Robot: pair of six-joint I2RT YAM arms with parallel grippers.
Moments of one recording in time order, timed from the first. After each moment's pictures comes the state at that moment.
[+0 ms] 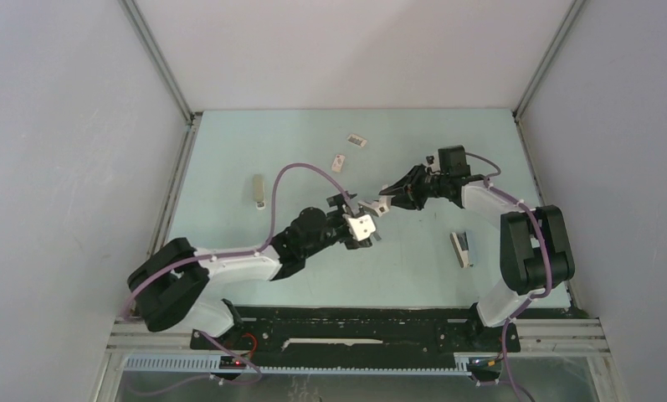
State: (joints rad) left arm -0.93 1.39 0.57 0.64 0.01 0.56; right arm 0.19 1.65 0.99 -0.18 -0.80 1.10
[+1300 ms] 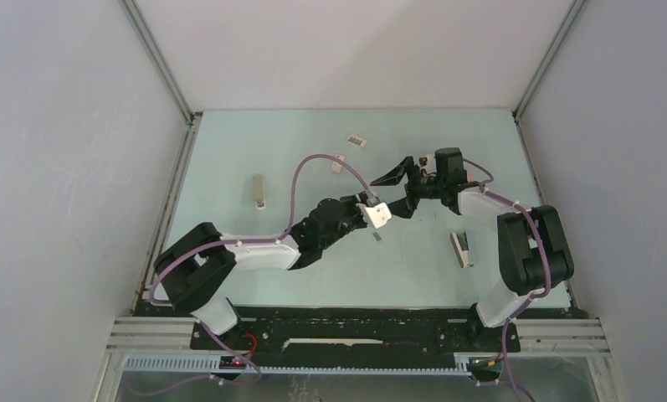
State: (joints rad) left arm -0.94 1.60 0.75 0.66 -0.12 0.62; right arm 0.22 1.65 0.92 0.03 -0.89 1.28
